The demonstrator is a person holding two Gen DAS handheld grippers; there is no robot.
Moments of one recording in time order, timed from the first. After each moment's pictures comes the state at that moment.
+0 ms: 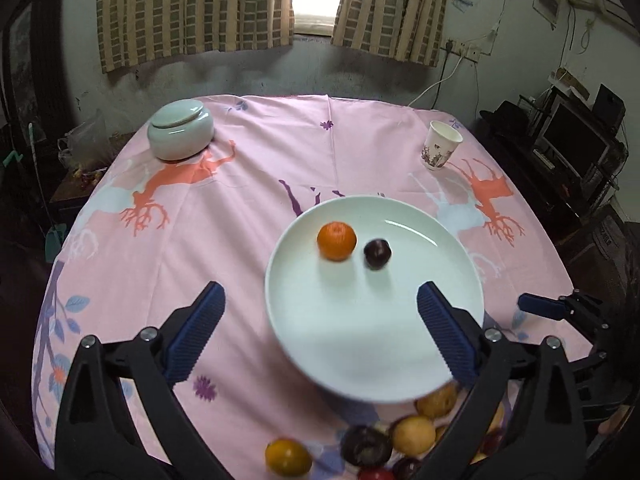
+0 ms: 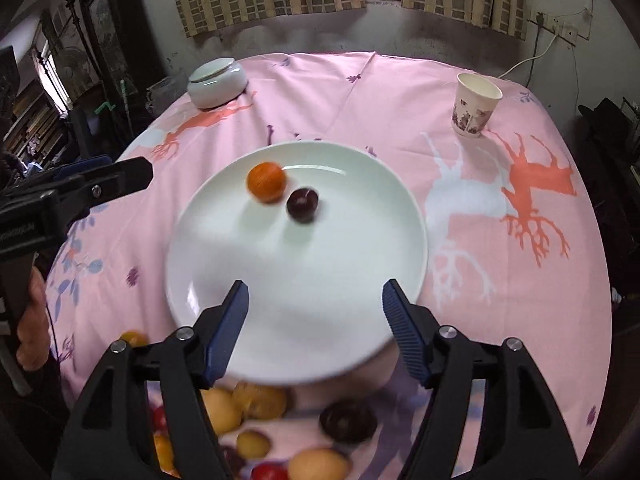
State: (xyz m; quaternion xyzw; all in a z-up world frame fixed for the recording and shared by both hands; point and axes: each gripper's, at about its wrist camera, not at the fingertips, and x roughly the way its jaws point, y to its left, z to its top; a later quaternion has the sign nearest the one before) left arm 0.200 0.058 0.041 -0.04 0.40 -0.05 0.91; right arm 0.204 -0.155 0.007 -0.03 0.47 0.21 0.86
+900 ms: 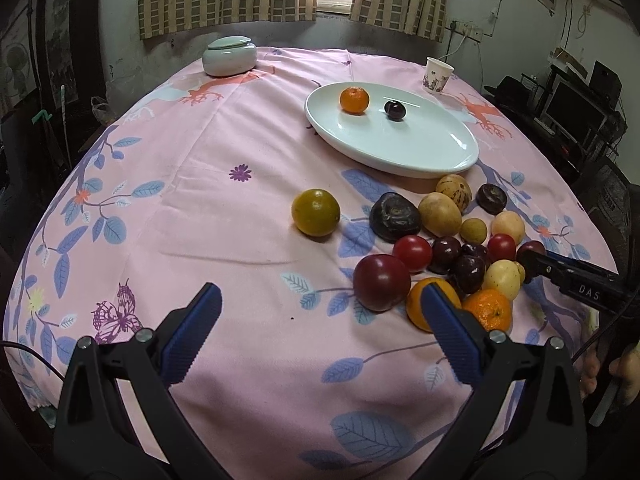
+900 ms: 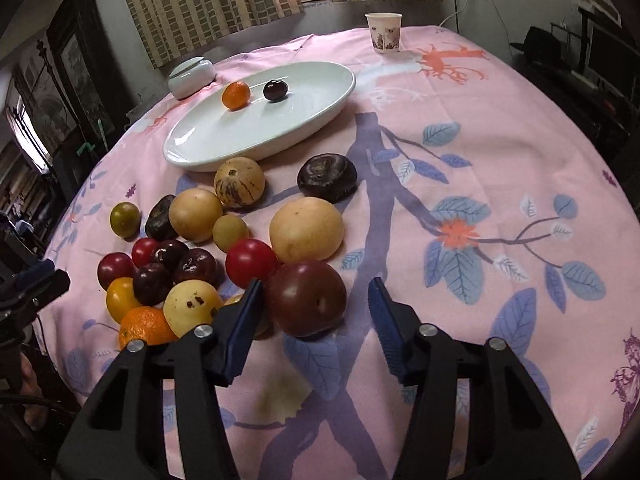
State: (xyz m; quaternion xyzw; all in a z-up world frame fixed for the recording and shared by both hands) left arm 0.014 0.072 -0.047 -0.04 0.42 -0.02 0.91; right arm 0.071 -0.210 -0.085 0.08 0.45 0.15 0.88
